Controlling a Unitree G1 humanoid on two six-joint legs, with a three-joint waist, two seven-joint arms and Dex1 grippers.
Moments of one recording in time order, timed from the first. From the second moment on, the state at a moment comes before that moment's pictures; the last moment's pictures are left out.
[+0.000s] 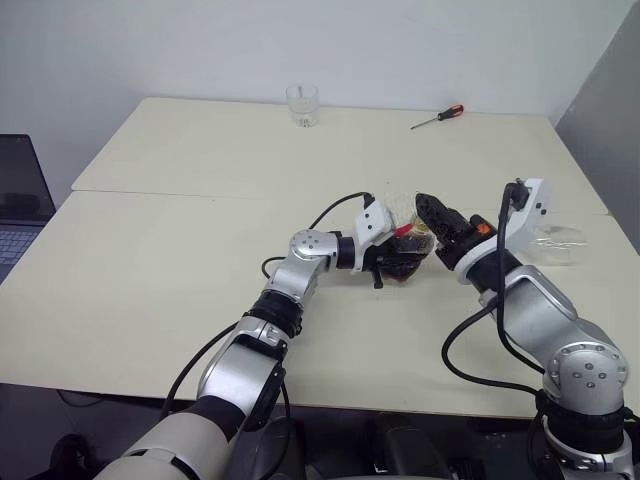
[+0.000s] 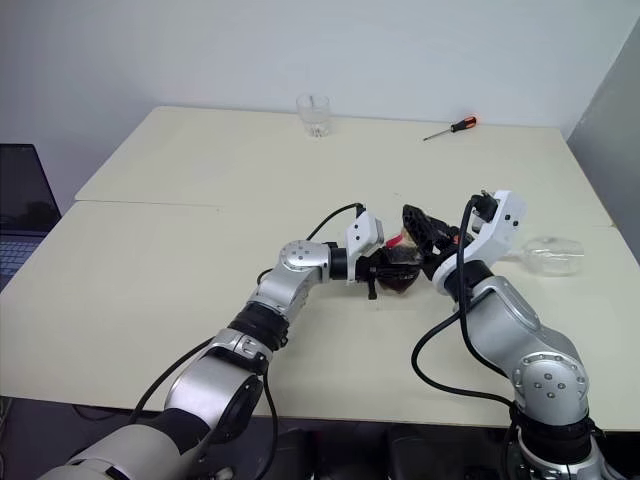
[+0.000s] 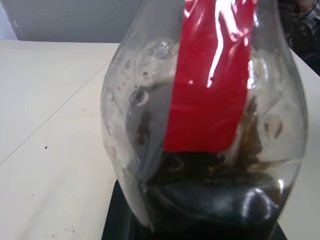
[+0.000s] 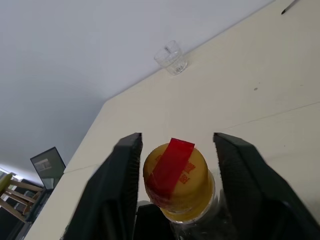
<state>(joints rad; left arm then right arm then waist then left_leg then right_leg) -0.88 0.04 -0.21 0.75 -0.09 -0.06 -1.08 -0.31 -0.38 -0.05 -0.65 1.39 0.61 -0.59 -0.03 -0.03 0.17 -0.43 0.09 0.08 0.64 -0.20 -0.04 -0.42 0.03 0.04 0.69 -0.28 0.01</state>
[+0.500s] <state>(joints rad) -0.88 0.05 -0.21 0.75 -0.09 -0.06 -1.08 -0.31 -0.38 -0.05 -0.65 1.38 0.61 -0.59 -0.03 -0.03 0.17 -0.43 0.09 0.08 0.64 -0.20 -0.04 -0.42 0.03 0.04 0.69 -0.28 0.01</state>
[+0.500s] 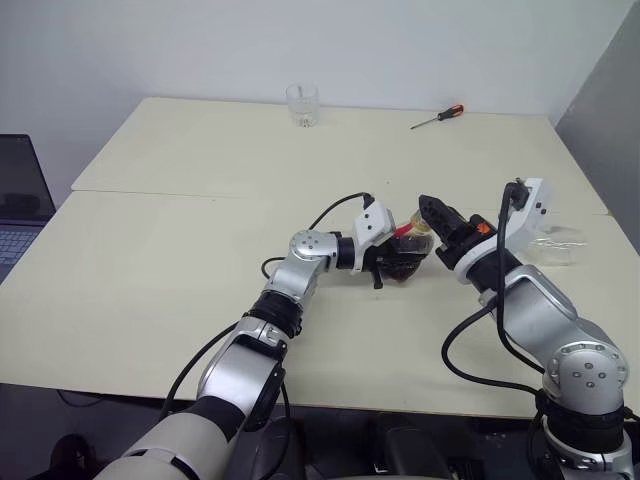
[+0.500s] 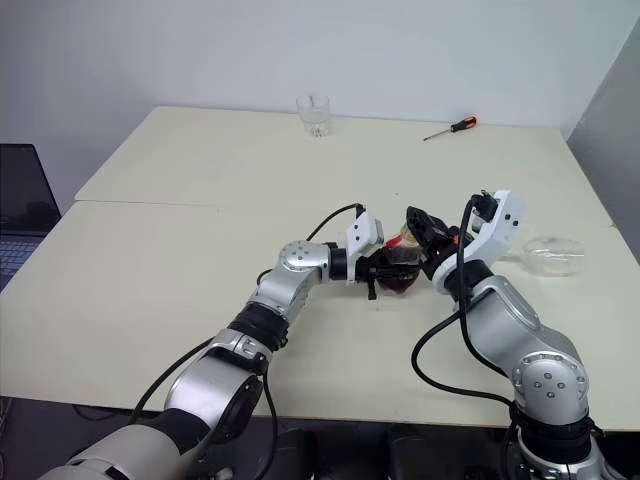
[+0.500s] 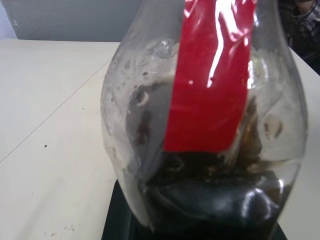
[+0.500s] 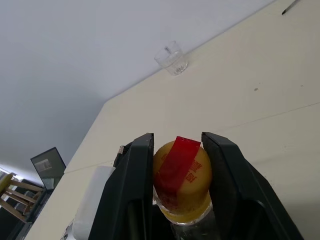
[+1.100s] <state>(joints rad) -0.60 0.08 -0.18 0.57 -0.07 -0.04 -0.87 -0.16 -0.33 -0.04 -0.57 1.11 0.51 -0.48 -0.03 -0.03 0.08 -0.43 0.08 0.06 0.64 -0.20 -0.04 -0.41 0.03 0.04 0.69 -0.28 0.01</state>
